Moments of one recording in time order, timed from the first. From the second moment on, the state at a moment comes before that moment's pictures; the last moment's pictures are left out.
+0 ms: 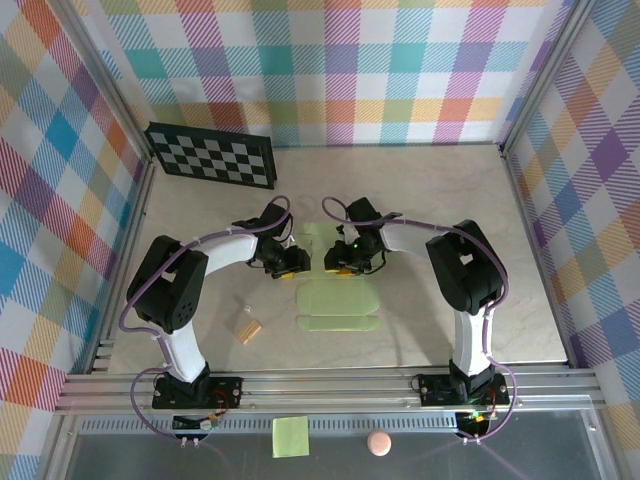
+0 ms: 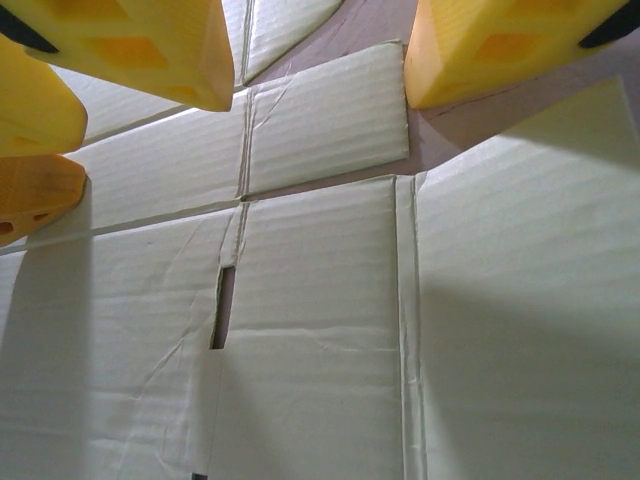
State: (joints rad) left arm -0.47 1.80 1.07 -0.49 0.33 -0.57; right arm 0.58 1.97 1.22 -0.48 -0.54 0.51
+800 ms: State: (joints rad) left arm -0.48 1.80 1.07 -0.48 0.30 -0.58; right arm 0.57 1.97 1.22 -0.48 -0.54 0.51
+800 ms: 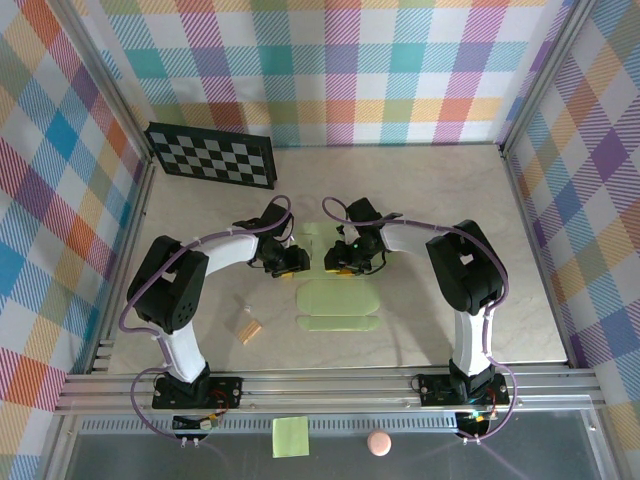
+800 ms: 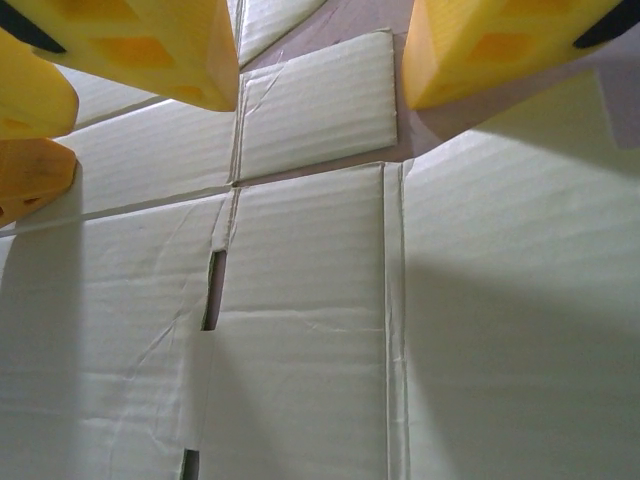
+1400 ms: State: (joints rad) left arm -0.48 1.80 1.07 -0.48 0.31 -0.58; right arm 0.57 1.97 1.21 -0.47 -0.55 0.51
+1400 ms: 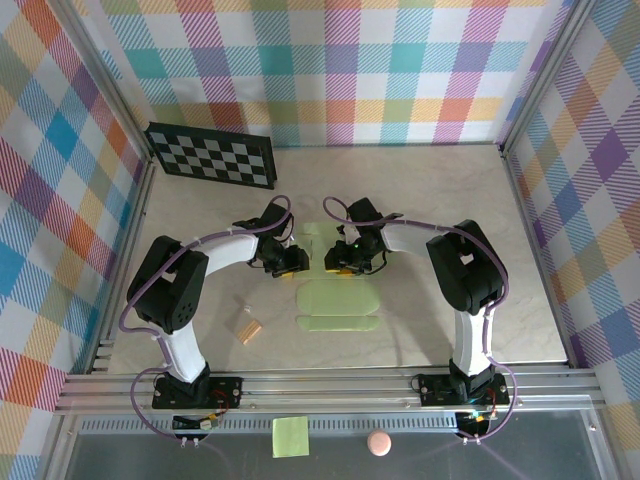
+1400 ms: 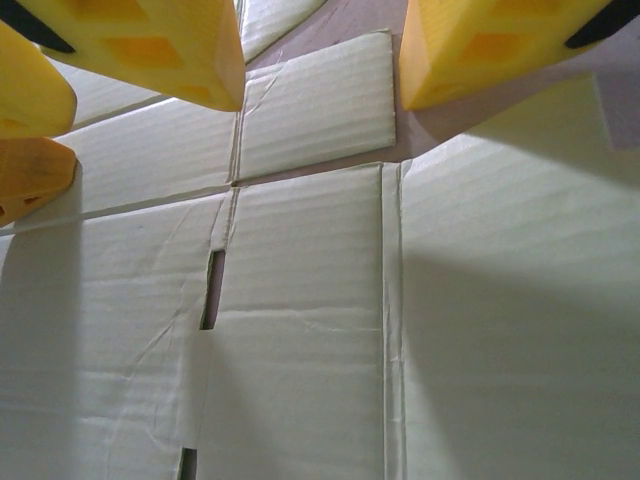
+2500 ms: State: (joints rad) left arm -0.50 1.76 1.07 -0.36 0.51 -0.68; right arm 0.57 1.97 1.20 -0.46 -0.55 0.50
